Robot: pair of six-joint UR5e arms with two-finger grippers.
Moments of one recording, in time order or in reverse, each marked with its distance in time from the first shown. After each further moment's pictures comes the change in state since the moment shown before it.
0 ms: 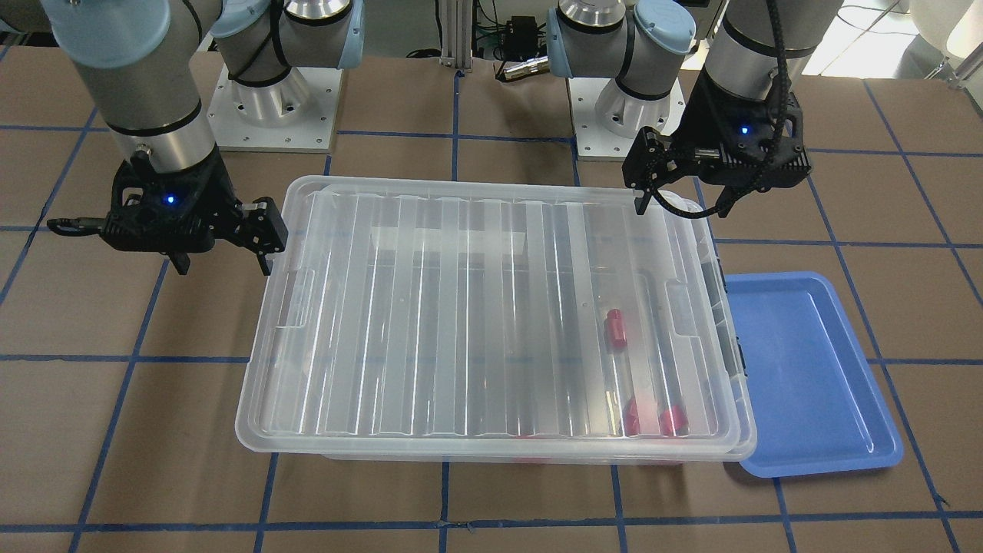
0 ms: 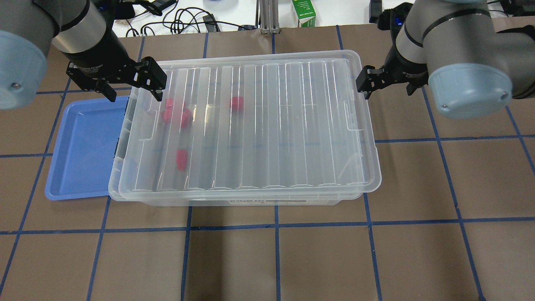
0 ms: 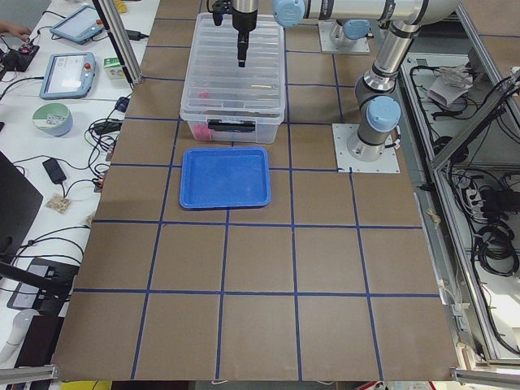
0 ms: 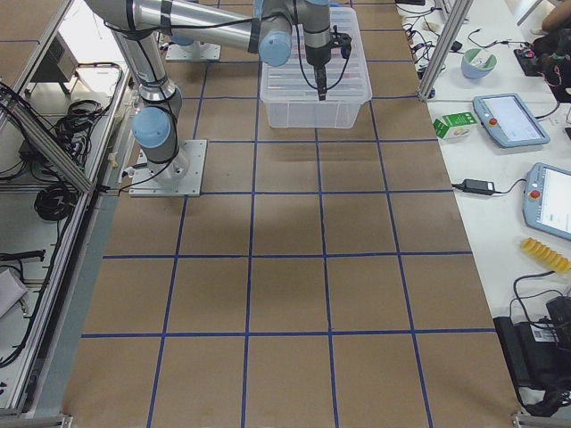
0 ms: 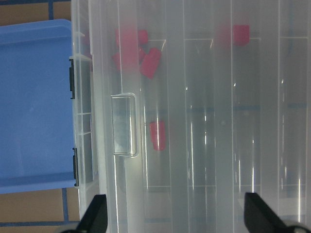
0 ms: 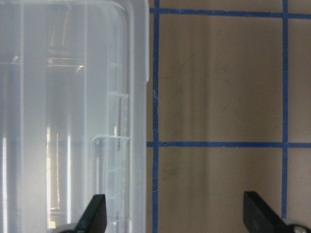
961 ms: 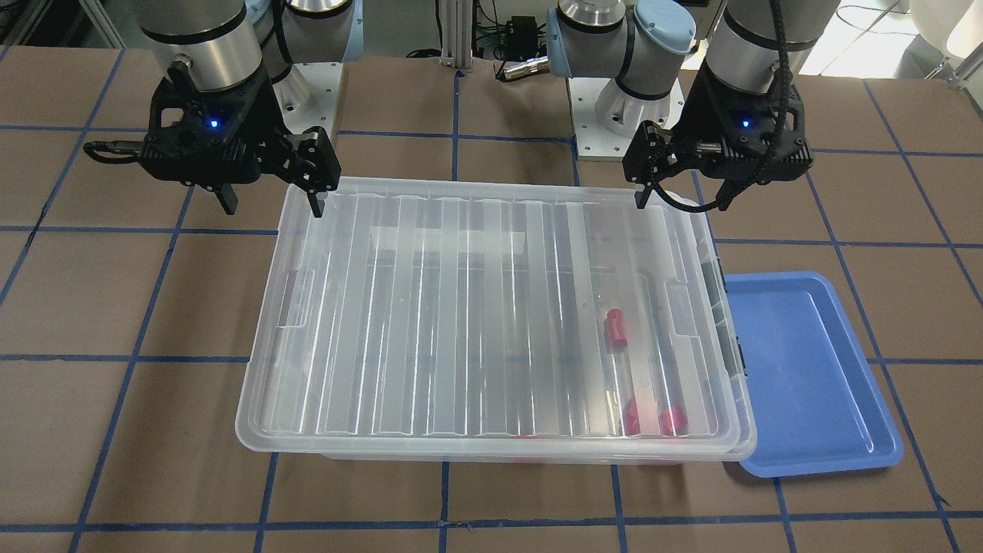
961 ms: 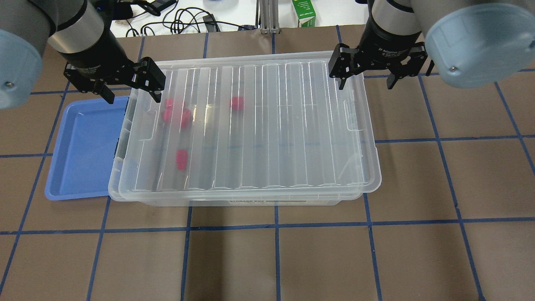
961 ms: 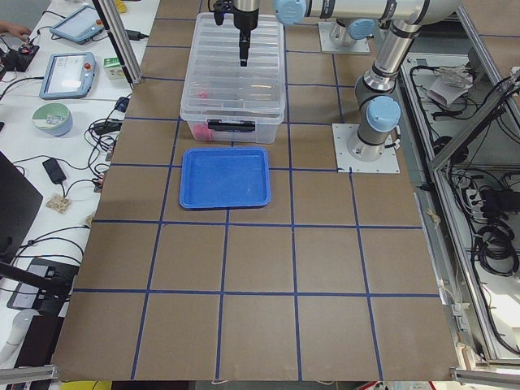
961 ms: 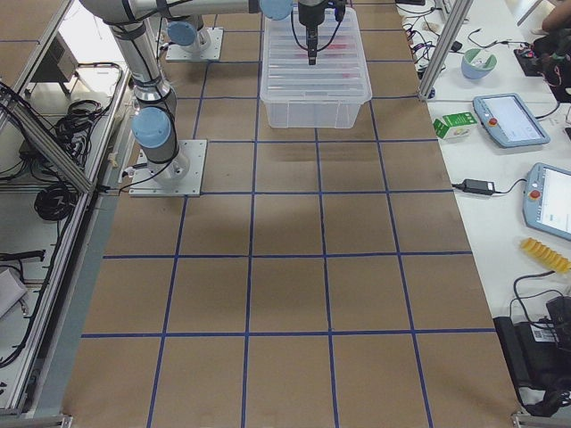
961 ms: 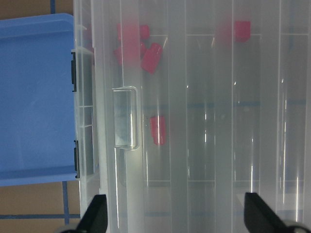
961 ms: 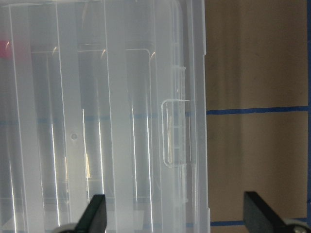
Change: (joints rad) left arm 0.000 -0.001 0.018 -0.030 0.001 -0.015; right arm 0.090 -0.005 -0.160 0.235 0.039 0.142
